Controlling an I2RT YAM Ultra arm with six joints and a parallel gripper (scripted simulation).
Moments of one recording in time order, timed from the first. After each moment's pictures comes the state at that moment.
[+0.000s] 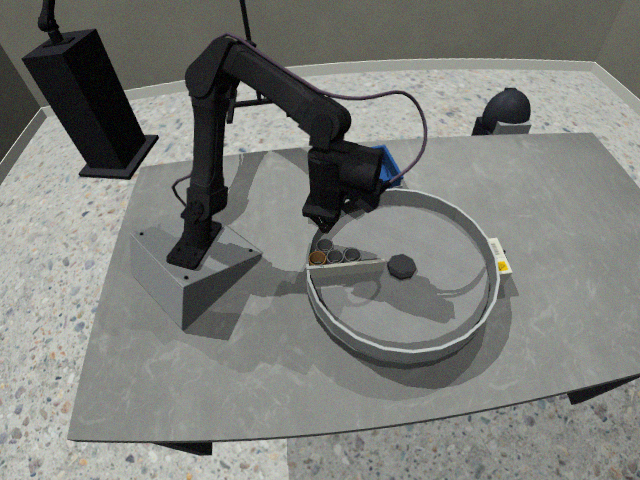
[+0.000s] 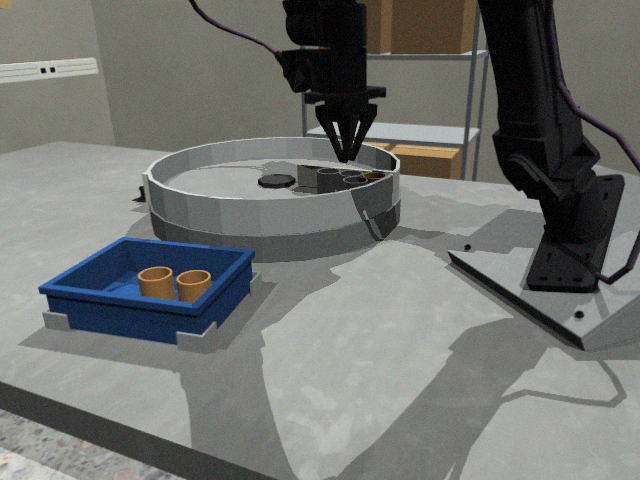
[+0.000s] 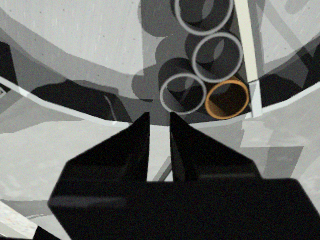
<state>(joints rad) -0.32 1.47 1.19 -1.16 -0.43 -0.12</state>
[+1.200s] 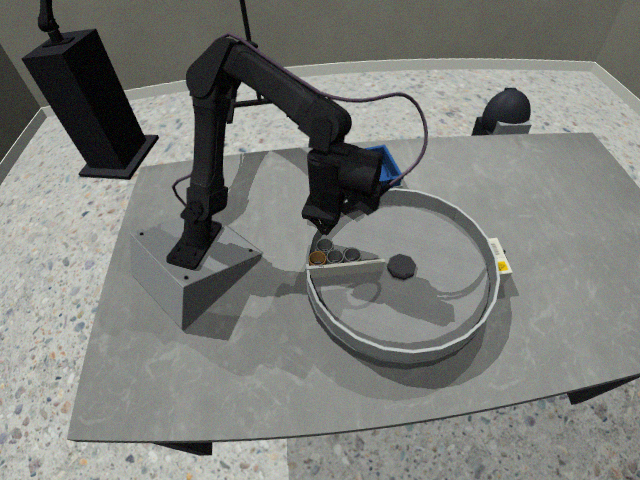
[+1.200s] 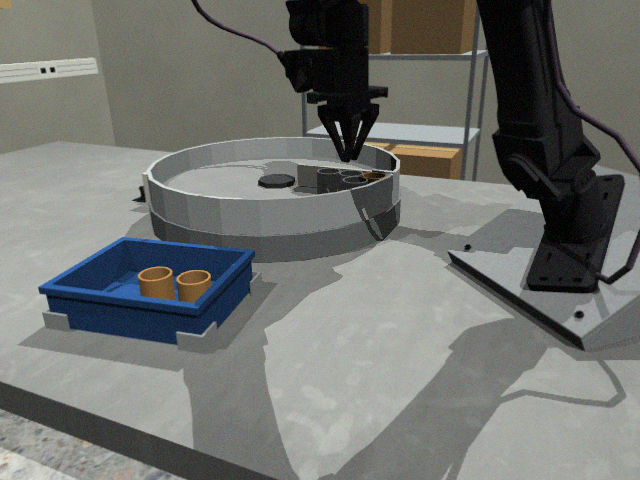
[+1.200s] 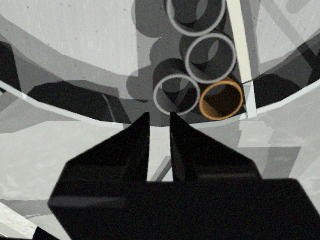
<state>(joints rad) -0.34 1.48 1.19 -1.16 -0.44 -0.14</state>
